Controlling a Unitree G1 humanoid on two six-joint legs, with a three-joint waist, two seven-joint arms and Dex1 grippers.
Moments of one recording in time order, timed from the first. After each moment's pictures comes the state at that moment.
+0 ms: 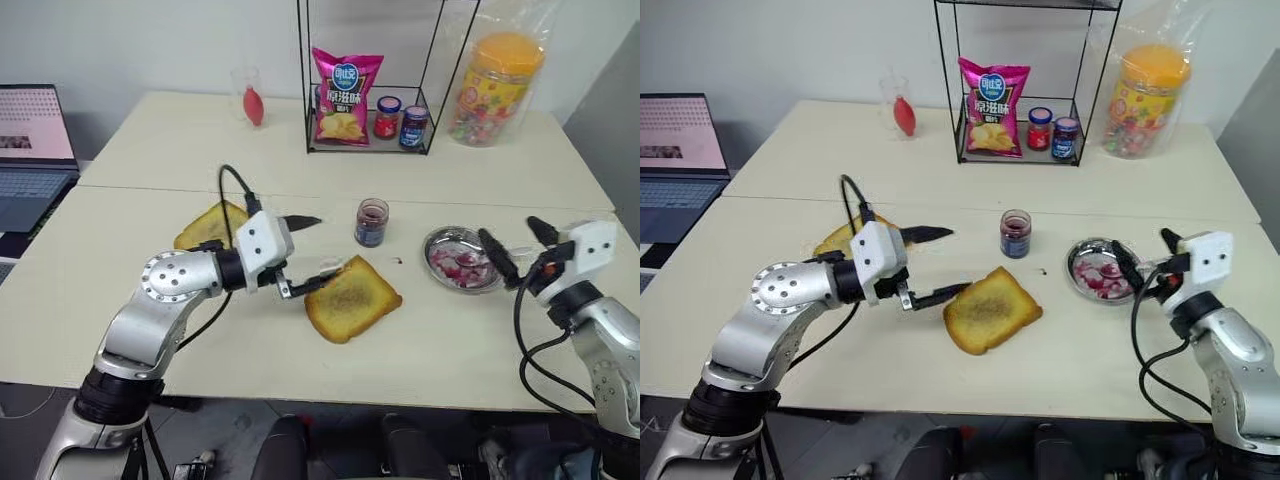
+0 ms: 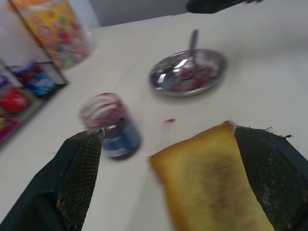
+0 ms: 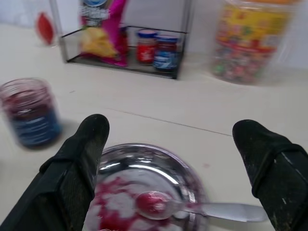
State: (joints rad) left arm -0.42 0.67 -0.15 -0.37 -0.40 0.42 -0.95; right arm -0.07 -0.44 -0.40 -0.38 0.46 0.46 0.32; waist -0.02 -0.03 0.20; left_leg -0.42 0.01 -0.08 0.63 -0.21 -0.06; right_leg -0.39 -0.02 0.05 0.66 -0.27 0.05
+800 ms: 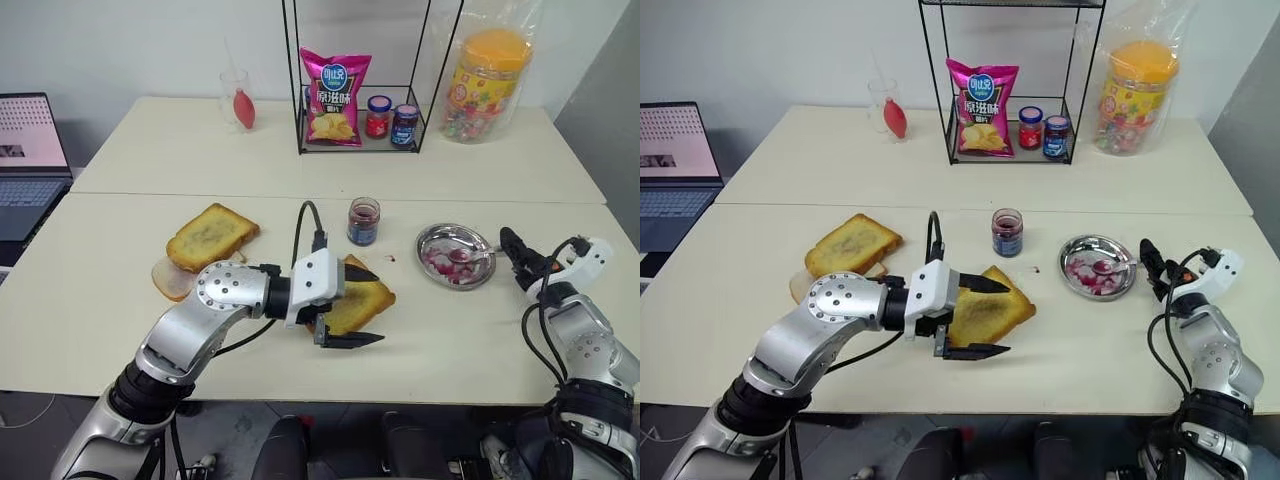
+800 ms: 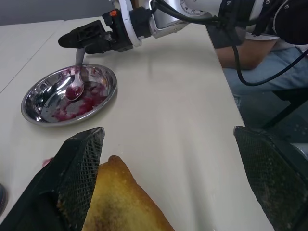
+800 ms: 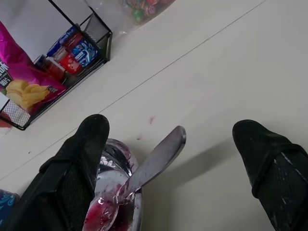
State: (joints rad) left arm -0.45 0.63 -0.31 -0.42 -0.38 0.47 -1.03; right arm -0.38 -0.34 -0.56 0.26 0.70 0.54 0.31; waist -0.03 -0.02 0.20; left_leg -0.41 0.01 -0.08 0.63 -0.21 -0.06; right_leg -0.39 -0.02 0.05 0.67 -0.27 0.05
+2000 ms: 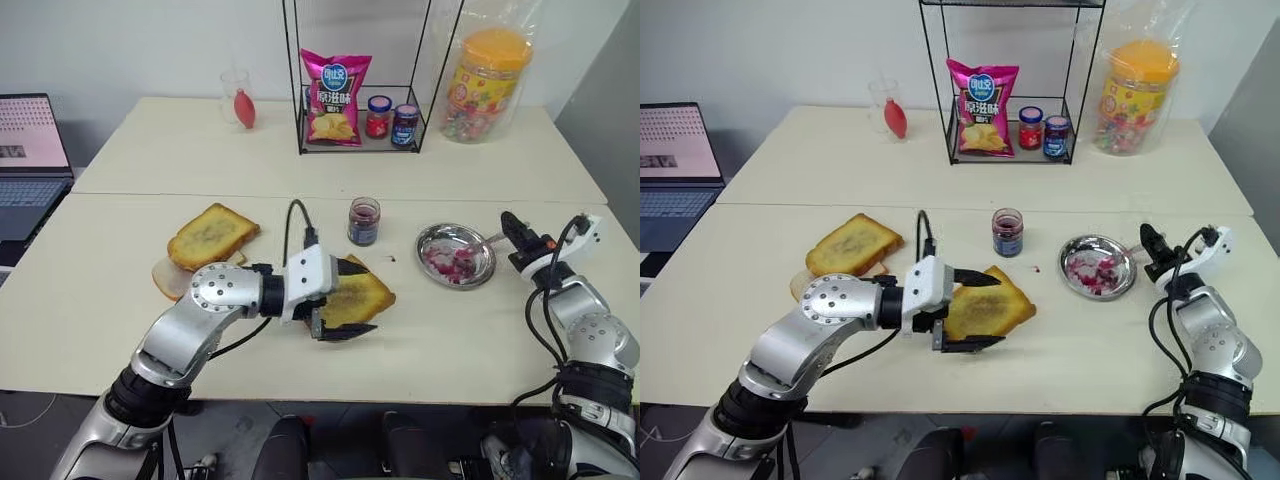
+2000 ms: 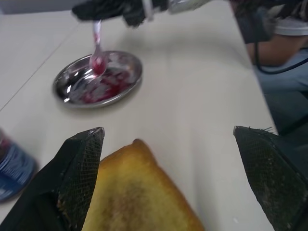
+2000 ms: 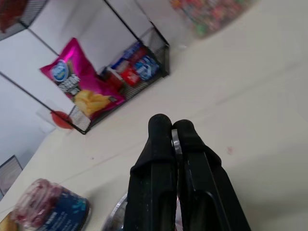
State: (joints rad) left arm -0.39 0.63 -0.21 -0.42 -0.36 0.50 -0.95; right arm -0.43 -0.41 -0.52 0.04 0.82 0.65 0.37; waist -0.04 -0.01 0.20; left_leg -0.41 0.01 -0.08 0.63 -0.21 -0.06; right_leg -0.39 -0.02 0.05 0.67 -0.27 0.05
